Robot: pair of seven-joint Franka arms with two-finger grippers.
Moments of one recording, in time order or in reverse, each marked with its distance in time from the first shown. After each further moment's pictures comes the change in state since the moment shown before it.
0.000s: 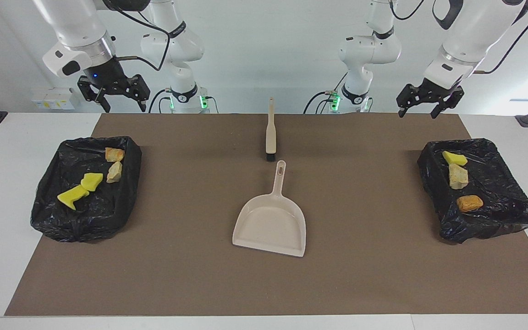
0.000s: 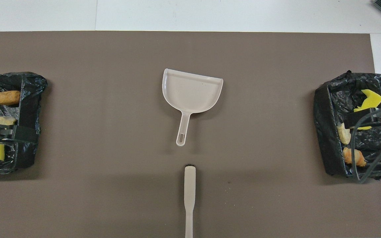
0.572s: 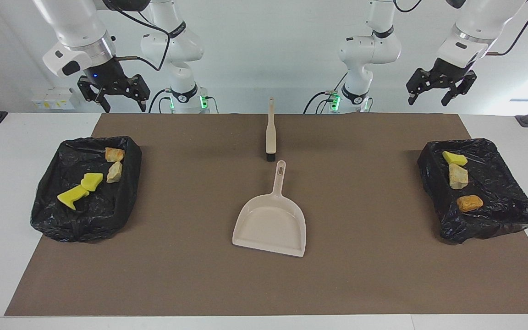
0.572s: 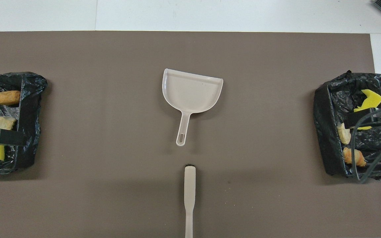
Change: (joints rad) left arm 0.007 -0.025 0.010 0.072 0.000 -0.015 0.009; right arm 0.000 0.000 0.000 0.000 0.000 0.000 0.000
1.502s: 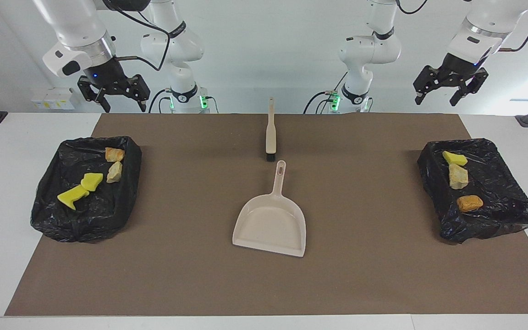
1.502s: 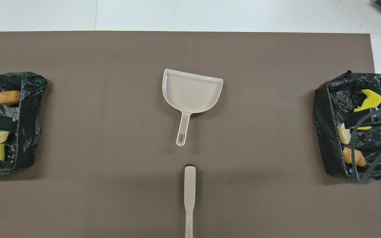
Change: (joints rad) left arm 0.000 0.082 0.000 0.106 0.001 -0.037 0.000; right arm 0.000 0.000 0.000 0.000 0.000 0.000 0.000
